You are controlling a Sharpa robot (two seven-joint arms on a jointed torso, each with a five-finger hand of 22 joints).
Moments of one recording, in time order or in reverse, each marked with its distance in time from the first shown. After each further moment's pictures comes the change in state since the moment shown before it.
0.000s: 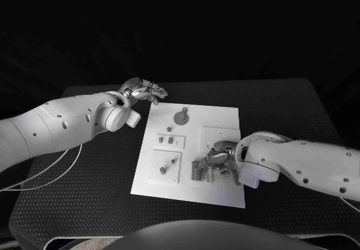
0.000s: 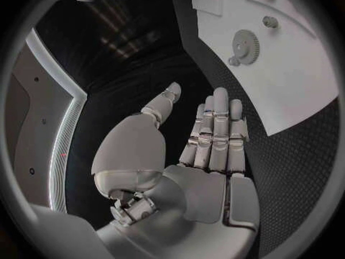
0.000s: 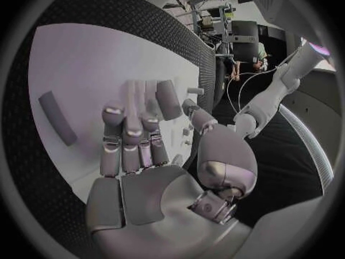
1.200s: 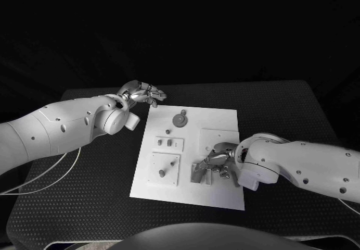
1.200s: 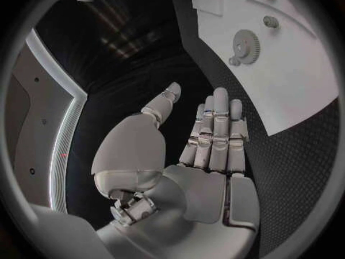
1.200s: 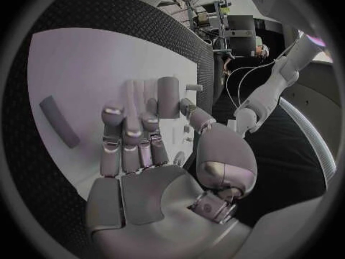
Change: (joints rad) left arm 0.000 -0.001 0.000 0.002 0.000 -0.003 0.002; left_hand 0.000 0.000 0.000 0.000 0.000 0.000 0.000 0.000 0.001 0.000 0.000 0.000 0.002 0.000 0.000 0.000 -0.001 0.000 0.000 0.000 0.000 -0.002; right arm -0.001 -0.008 0.005 0.001 0.046 -0.017 -0.005; right_hand 0.042 0.010 0.073 -0.004 0.000 0.003 0.004 0.004 -0.006 0.009 -0.002 0.000 0.002 0.002 -0.003 0.011 -0.011 -0.004 0.008 -0.002 0.000 0.004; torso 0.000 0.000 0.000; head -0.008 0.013
